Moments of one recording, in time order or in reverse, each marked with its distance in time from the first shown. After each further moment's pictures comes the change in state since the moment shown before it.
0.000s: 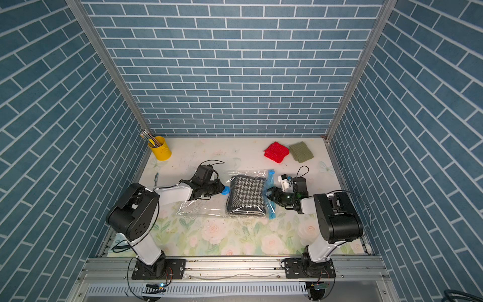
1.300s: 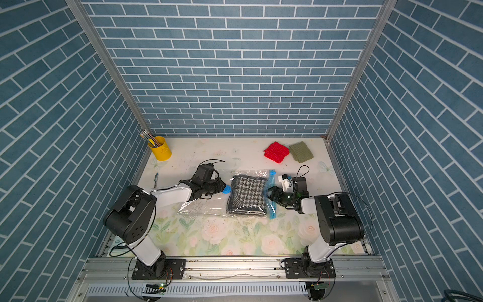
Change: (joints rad) left arm -0.019 -0.034 0.000 0.011 -0.015 -0.003; right arm 0.000 -0.021 0.004 -0.035 0.031 -0.017
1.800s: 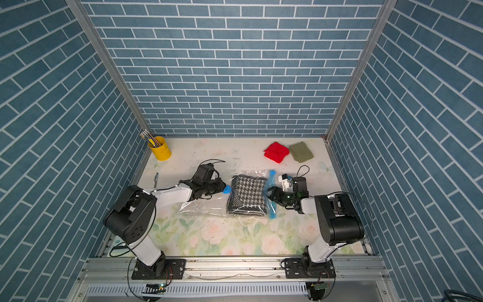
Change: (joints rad) left arm -0.002 0.000 0.000 0.000 -0.007 0.000; right arm 0.000 0.000 0.000 0.001 0.001 0.000
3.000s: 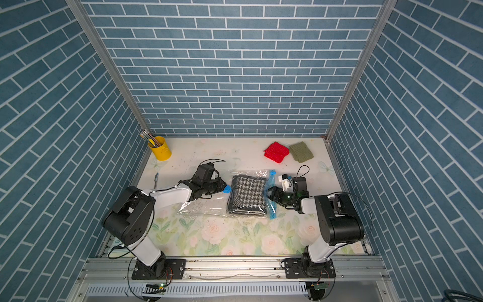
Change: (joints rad) left arm -0.007 -0.016 0.000 0.003 -0.005 0.000; right arm 0.000 -0.002 0.000 -0.001 0.001 0.000
